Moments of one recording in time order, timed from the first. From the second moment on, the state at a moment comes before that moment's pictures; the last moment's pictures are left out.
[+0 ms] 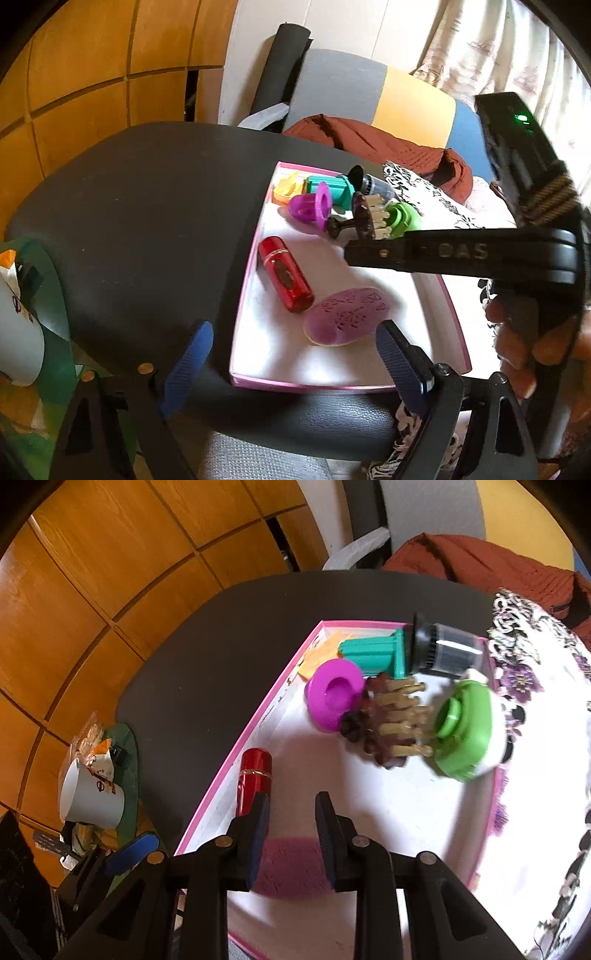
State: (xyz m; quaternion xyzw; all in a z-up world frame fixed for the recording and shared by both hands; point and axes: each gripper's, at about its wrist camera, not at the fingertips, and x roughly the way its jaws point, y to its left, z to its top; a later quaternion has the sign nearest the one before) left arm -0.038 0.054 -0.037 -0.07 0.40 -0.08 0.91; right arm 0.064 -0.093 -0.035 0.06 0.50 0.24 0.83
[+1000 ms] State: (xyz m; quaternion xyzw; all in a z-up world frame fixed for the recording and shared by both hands) left arm 0.007 -0.110 0.012 0.01 0.39 -0.25 0.89; right arm -0.013 -0.299 -0.032 0.09 0.48 0.03 0.87
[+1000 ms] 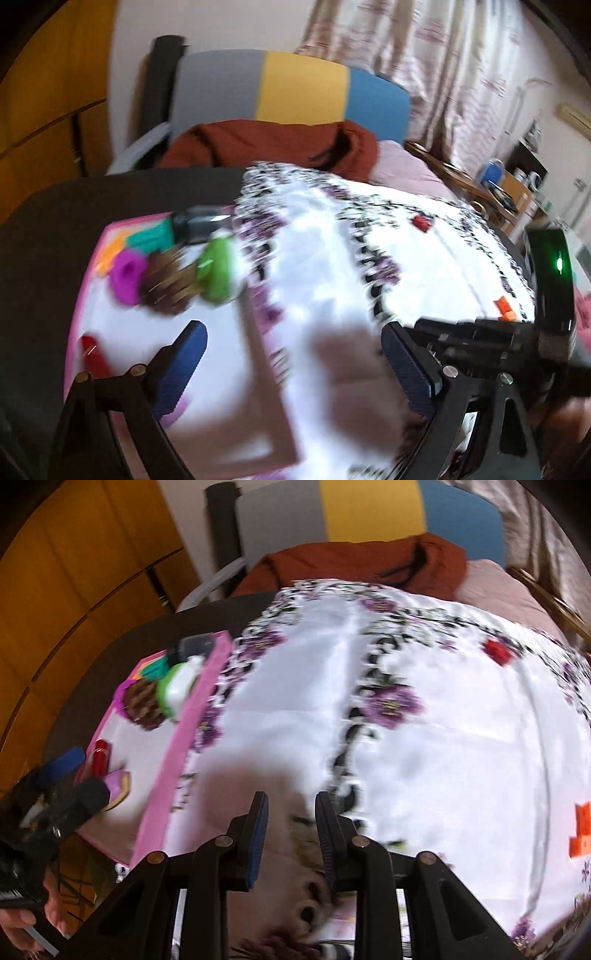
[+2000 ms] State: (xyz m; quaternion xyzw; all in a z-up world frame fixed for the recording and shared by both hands) left arm 0.129 -0.411 -0.020 0.18 0.39 -0.35 0.83; right arm -0.041 -0.415 -0.045 0.23 0.45 -0.13 0.85
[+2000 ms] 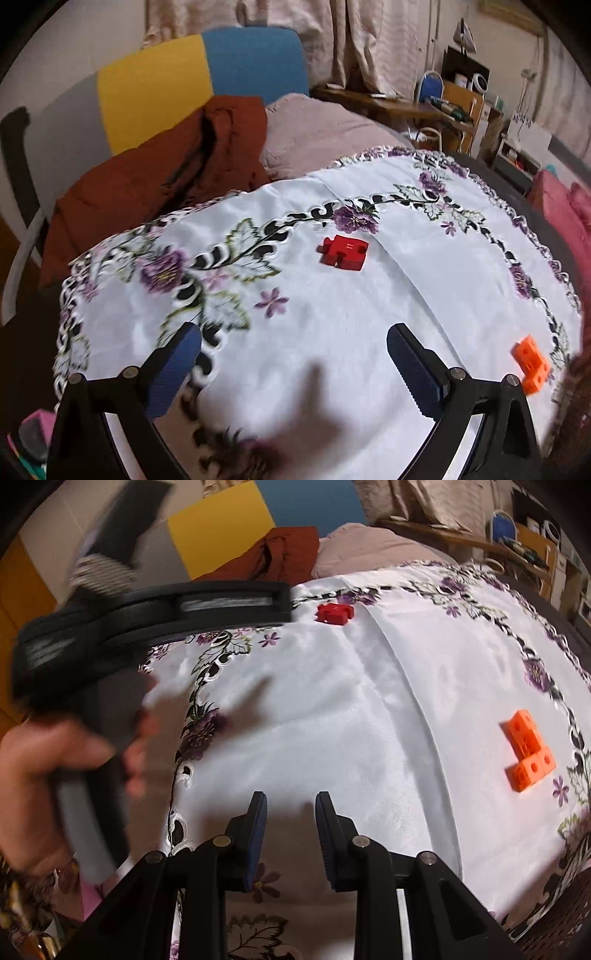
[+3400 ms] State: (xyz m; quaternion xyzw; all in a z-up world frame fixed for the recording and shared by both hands) left arm 0.173 -0.511 -0.074 0.20 0.38 -0.37 0.82; right arm -0.059 -0.441 -0.054 0.35 0.42 -0.12 0.83
